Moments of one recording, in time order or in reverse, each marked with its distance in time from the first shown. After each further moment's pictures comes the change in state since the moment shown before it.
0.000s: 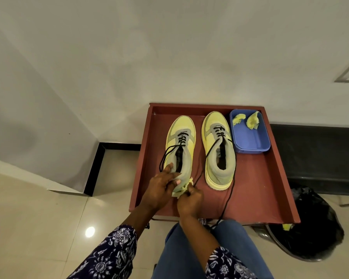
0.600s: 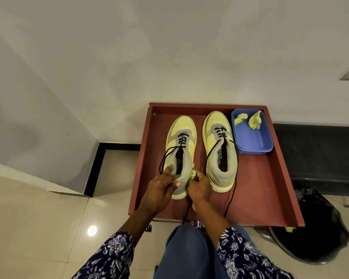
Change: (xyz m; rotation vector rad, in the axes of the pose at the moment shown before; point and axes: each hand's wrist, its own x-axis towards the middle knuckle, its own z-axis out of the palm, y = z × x) left_hand -0.001 0.003 -0.001 -0.028 -0.004 -0.040; right_hand 0.033 -0.041 -0.031 0.080 -0.175 0.021
